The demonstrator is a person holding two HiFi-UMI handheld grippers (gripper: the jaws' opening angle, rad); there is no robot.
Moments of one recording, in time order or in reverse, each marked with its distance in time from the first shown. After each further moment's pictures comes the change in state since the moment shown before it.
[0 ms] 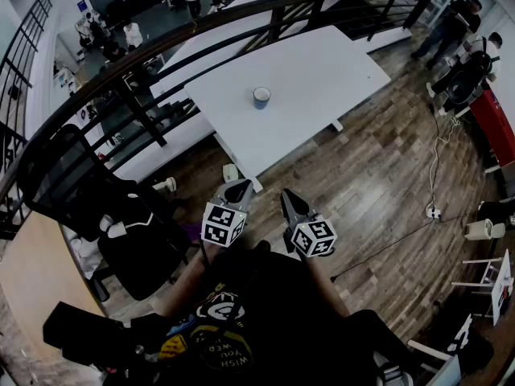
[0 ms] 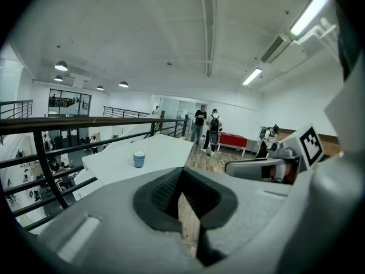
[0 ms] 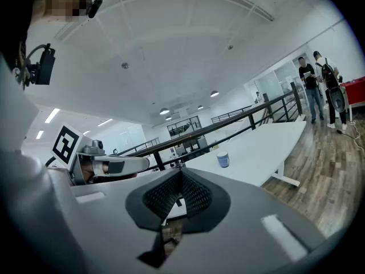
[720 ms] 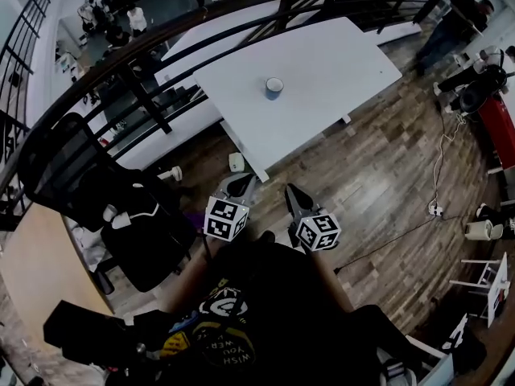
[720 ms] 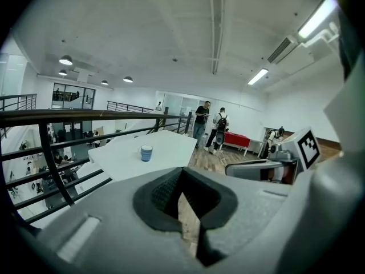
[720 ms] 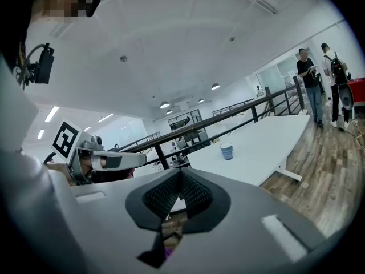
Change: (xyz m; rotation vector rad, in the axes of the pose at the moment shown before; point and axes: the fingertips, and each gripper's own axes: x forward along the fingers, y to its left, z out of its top) left arm -0.007 0.040 -0.014 -0.042 0.027 0.019; right arm 0.034 0.009 -0.021 0.004 0.065 0.015
